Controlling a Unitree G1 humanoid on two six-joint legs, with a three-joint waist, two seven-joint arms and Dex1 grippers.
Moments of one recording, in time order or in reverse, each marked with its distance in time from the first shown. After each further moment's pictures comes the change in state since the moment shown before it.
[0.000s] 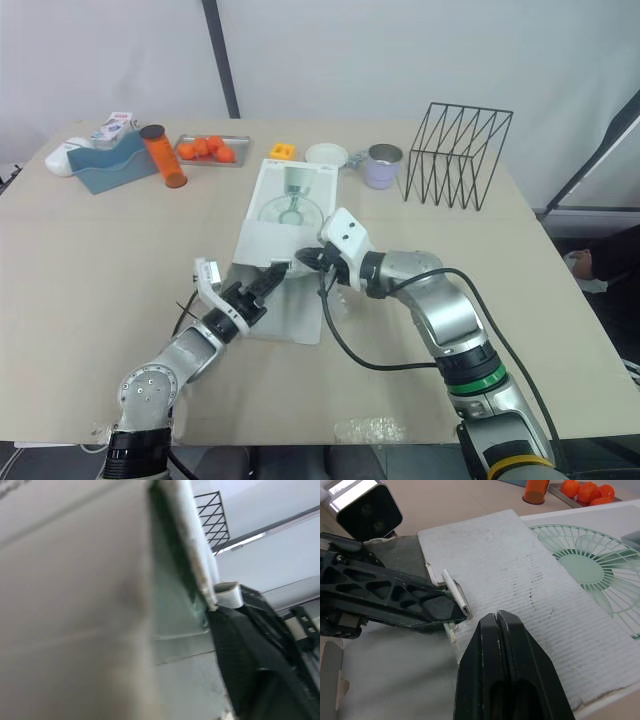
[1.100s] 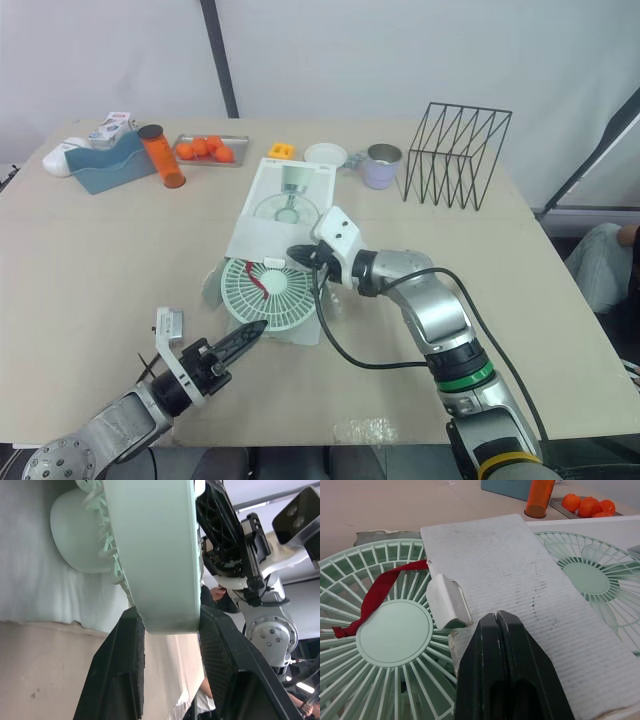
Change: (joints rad) left arm 0.390 0.275 -0.010 -0.336 -0.421 0.126 0.124; right arm -0.015 0.049 0.011 0.049 -0.014 -0.061 0.006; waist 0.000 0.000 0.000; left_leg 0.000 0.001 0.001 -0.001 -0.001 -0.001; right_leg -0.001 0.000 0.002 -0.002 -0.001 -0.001
